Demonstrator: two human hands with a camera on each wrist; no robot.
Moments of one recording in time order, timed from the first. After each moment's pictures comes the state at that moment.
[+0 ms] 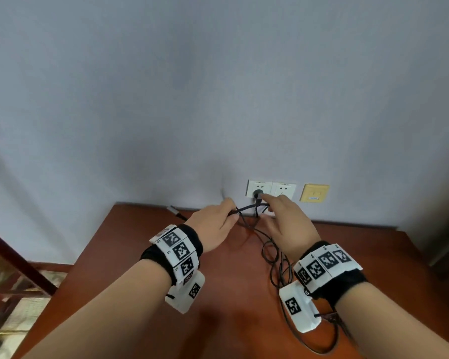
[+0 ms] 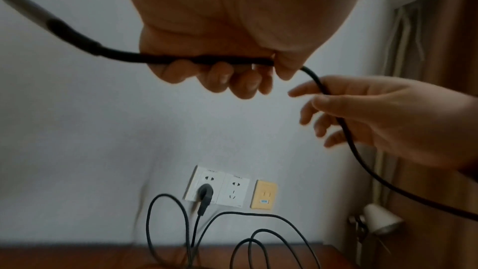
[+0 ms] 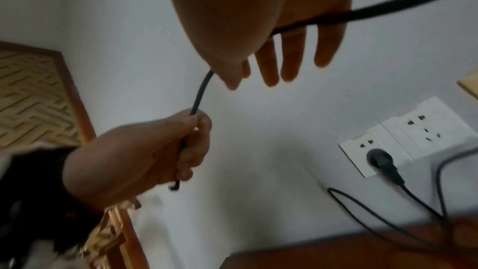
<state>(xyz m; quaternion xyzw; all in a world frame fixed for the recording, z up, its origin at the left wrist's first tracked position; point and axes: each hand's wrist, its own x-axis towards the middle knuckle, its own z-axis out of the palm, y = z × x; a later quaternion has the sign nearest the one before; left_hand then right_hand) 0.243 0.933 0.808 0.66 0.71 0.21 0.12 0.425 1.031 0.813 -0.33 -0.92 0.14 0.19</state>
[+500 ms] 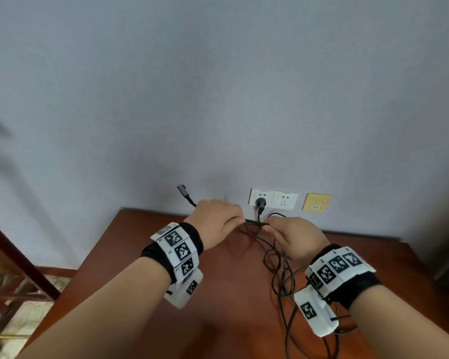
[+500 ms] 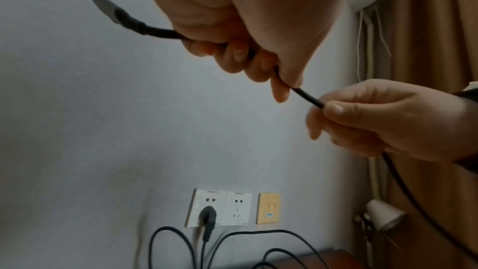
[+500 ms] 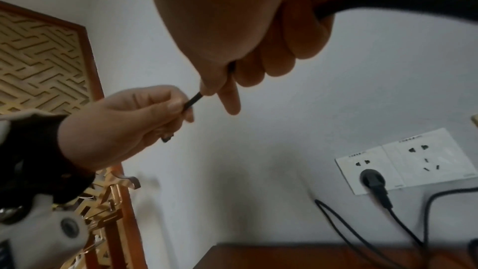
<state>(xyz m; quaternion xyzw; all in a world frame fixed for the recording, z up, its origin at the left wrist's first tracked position) 0.235 0.931 0.828 0.72 0.67 0.19 0.00 0.439 1.037 0.826 -0.26 -0.96 0.09 0.08</state>
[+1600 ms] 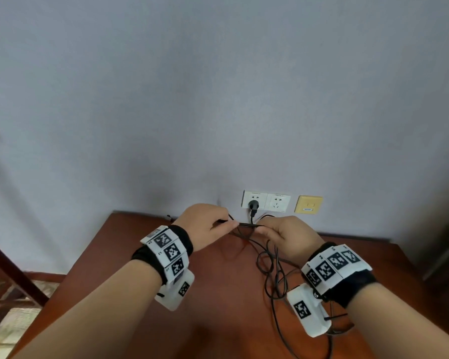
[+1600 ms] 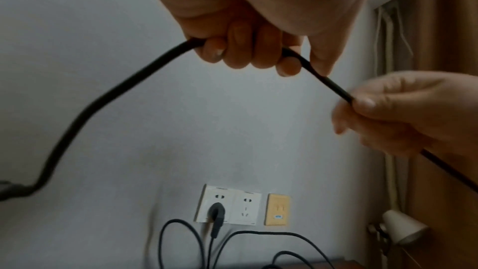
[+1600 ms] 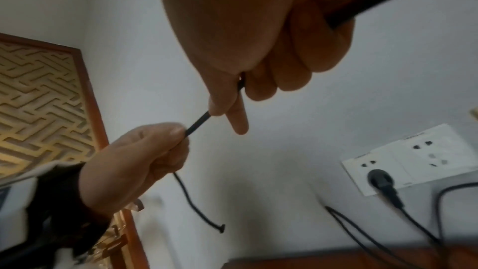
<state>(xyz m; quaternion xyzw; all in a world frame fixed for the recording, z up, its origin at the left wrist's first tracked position) 0.232 0.932 0.824 0.71 0.66 0.23 0.01 0.444 1.041 0.837 -0.26 -0.95 0.18 0.08</state>
